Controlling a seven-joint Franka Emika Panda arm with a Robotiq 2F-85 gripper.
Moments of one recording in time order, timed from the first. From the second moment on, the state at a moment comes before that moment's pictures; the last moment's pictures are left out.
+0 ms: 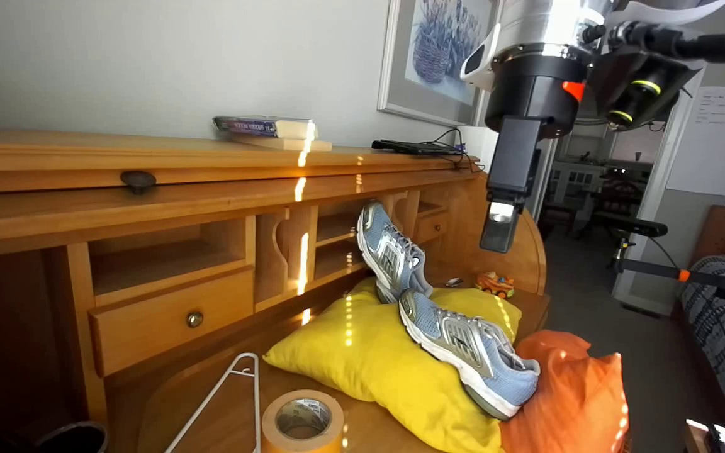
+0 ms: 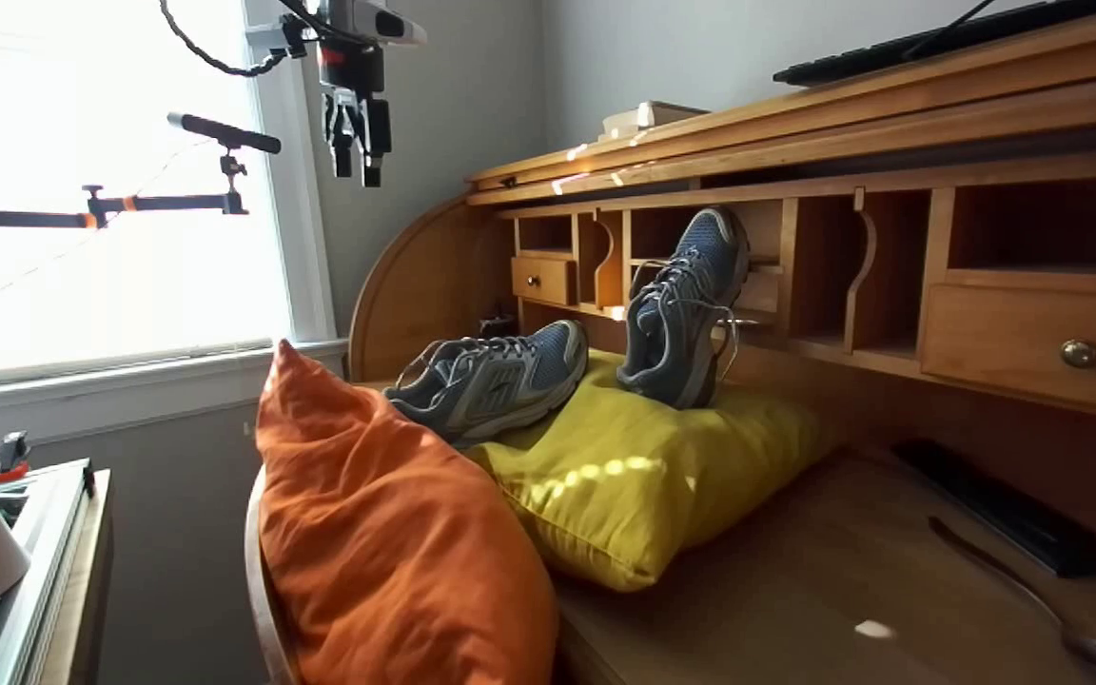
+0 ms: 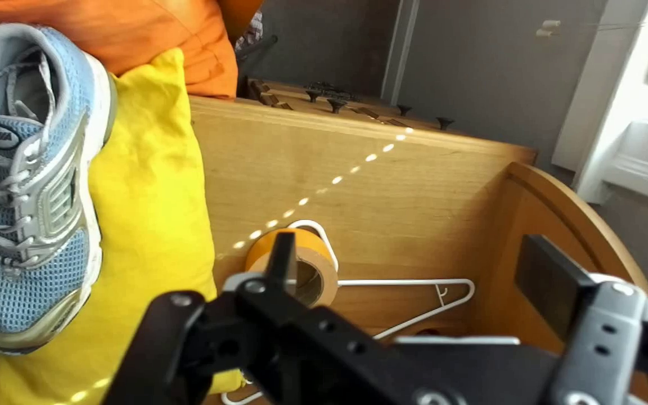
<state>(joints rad) 0.17 -0.41 0.07 -2.36 0.26 2.00 0.02</state>
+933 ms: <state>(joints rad) -0.02 -0.41 0.00 -2.60 0.13 2.14 0.06</state>
